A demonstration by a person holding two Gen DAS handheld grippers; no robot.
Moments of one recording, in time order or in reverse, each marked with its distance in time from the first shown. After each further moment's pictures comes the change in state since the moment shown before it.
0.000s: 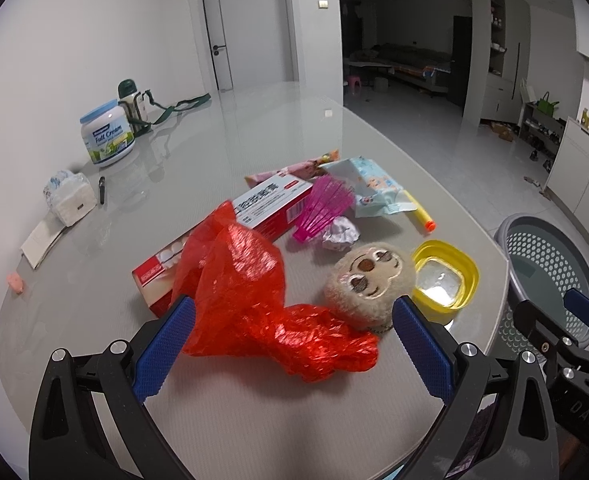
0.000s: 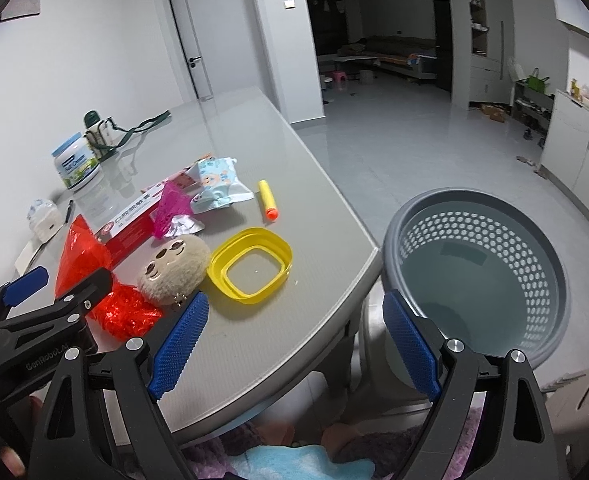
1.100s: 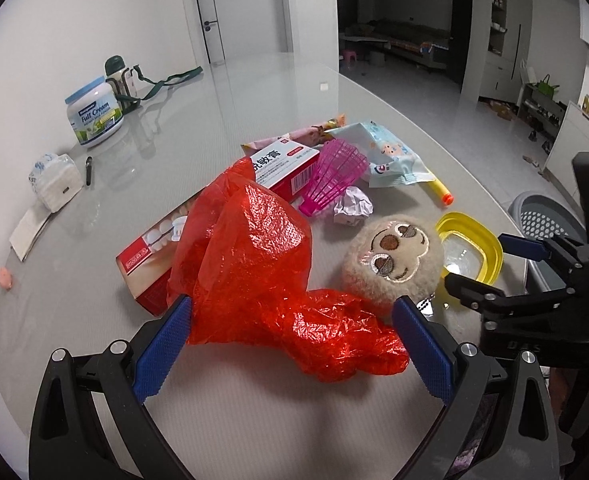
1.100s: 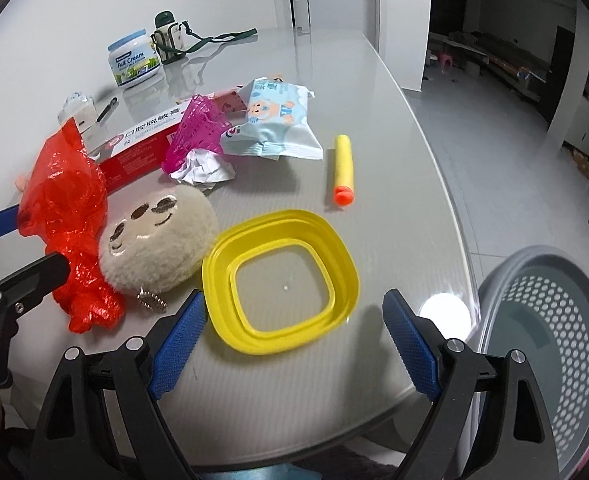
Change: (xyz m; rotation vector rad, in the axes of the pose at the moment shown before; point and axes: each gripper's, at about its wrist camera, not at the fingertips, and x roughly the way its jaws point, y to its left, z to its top) left arm 0.034 0.009 0.000 0.019 0.101 -0.027; right arm 0.114 0.025 0.030 -0.350 0.199 0.171
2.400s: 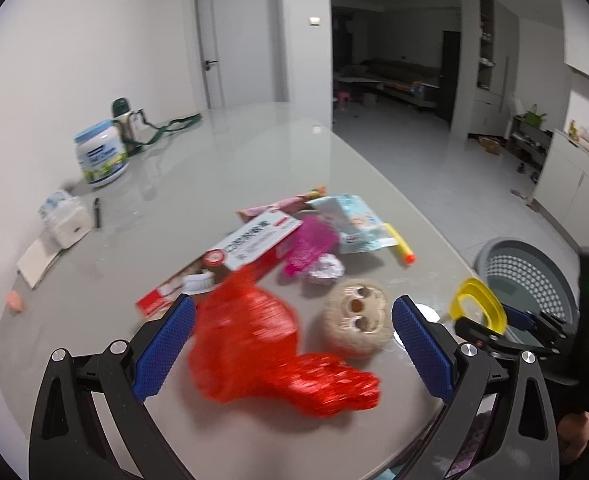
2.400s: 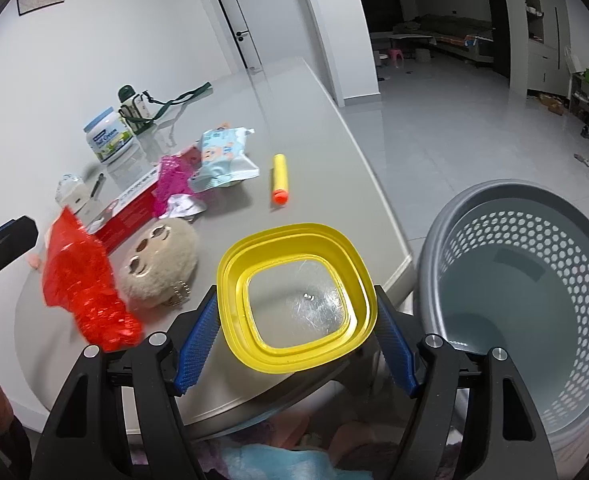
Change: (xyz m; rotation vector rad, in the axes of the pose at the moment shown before) left arm -0.059 -0.004 0.021 -0.022 -0.156 -0.011; right arm -0.055 -0.036 -0.043 0.270 -0.137 0.037
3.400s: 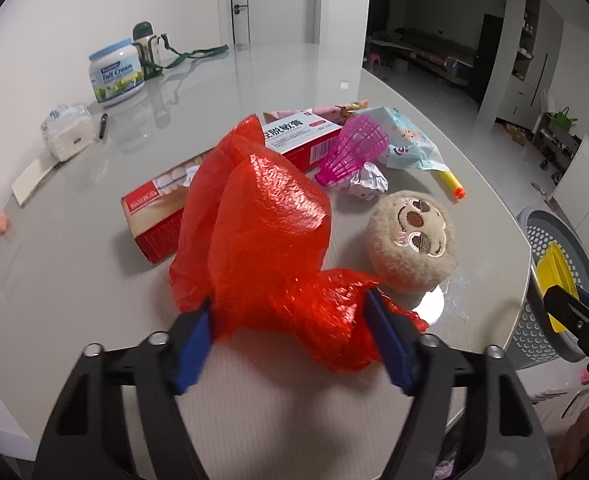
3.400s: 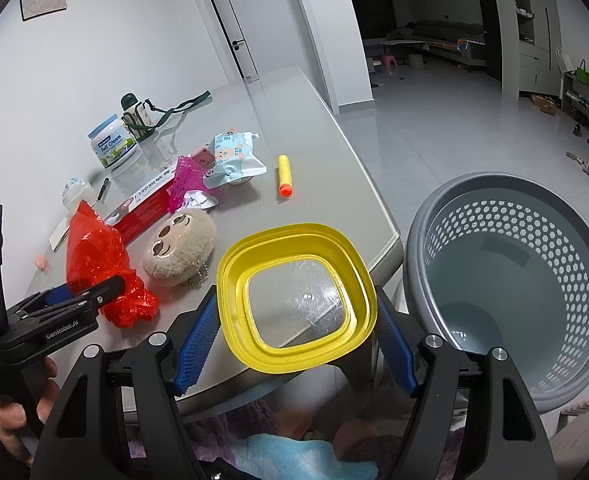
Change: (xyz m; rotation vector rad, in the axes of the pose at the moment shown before) left arm 0.051 0.014 -0.059 -0.117 0.177 0.018; right arm -0.032 0.006 -0.019 0.021 -0.033 -0.024
